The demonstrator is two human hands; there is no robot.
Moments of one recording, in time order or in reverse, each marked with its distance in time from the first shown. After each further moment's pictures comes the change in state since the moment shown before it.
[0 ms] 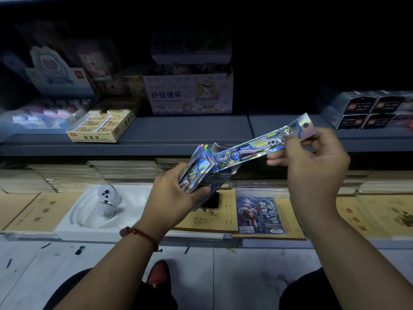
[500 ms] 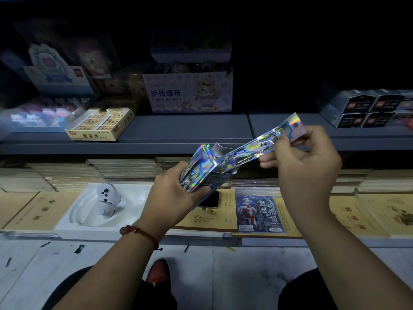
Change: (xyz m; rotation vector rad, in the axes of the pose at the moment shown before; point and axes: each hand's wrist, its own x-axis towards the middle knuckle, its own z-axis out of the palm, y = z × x) left_hand 0.000 -0.004 0.002 0.064 -0.007 0.025; right_hand -0.007 0.003 0.004 -0.078 -0.066 -0.111
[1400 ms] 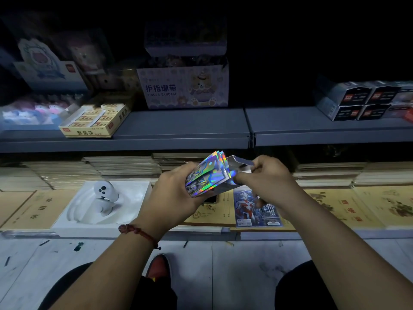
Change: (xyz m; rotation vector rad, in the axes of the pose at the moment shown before) left_hand -0.007 0.006 0.000 0.022 -0.108 0.235; right_hand -0.006 0.025 0.007 -0.479 -0.609 0.612
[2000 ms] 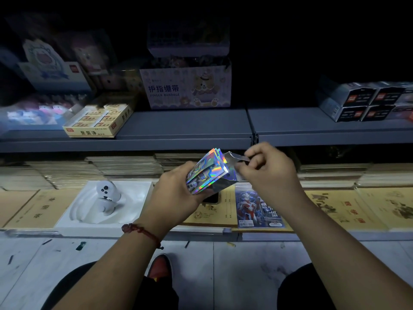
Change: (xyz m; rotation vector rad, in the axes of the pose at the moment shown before) left_hand 0.002 -0.006 0.002 0.037 0.005 -0.126; right_hand 0.002 0.000 0.005 0.067 0.187 -0.318
